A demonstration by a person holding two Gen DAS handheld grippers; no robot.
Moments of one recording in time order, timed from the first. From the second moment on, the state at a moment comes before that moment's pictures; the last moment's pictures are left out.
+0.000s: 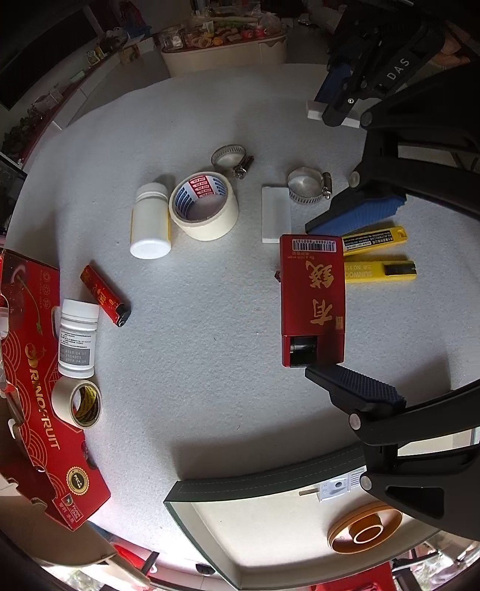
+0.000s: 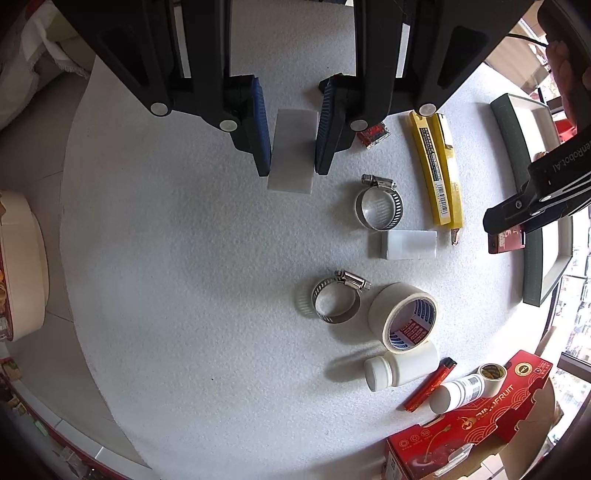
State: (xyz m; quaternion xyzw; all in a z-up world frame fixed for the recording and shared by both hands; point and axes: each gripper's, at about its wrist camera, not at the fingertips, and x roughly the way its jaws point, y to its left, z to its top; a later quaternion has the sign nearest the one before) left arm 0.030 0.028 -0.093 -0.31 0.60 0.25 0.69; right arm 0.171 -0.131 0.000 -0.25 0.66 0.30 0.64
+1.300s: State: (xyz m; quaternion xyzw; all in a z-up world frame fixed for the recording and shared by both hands) left arm -0.100 0.062 -0.026 -0.35 0.53 0.29 0.72; right arm 0.056 -0.047 -0.016 -0.34 0.59 0.42 0.60
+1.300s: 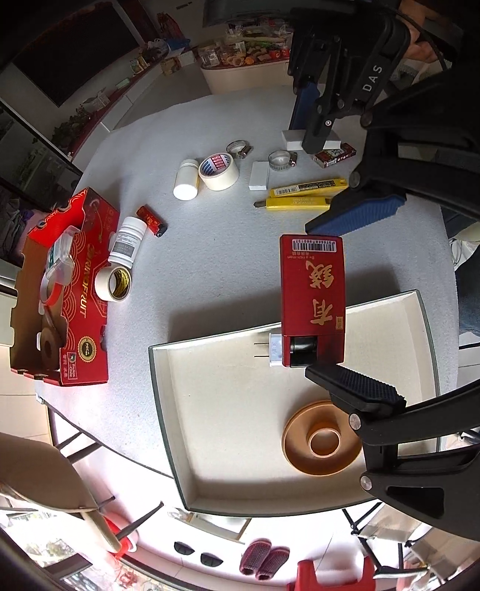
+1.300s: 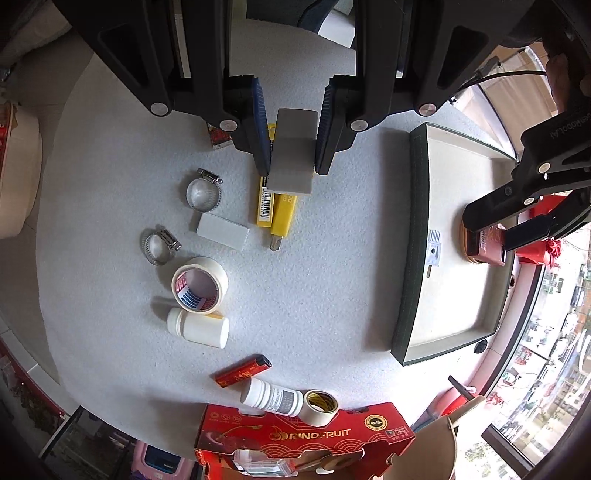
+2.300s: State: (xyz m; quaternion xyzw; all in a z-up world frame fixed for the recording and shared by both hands) left arm -0.208 0.126 -0.029 -0.41 0.48 0.40 0.67; right arm -0.054 0.075 -0.007 -0.41 0.52 0.54 0.51
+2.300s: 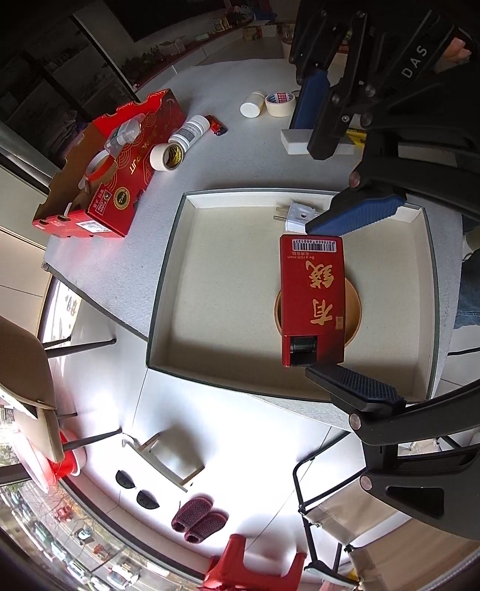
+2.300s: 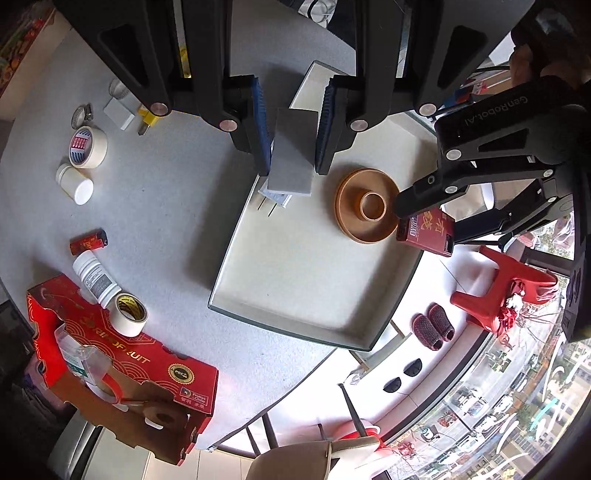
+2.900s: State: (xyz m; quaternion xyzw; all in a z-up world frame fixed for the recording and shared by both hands) left arm -0.184 0.181 -0.050 -0.38 0.50 0.42 0.66; right arm -0.042 0.128 -0.028 -0.37 0.56 0.53 0.52
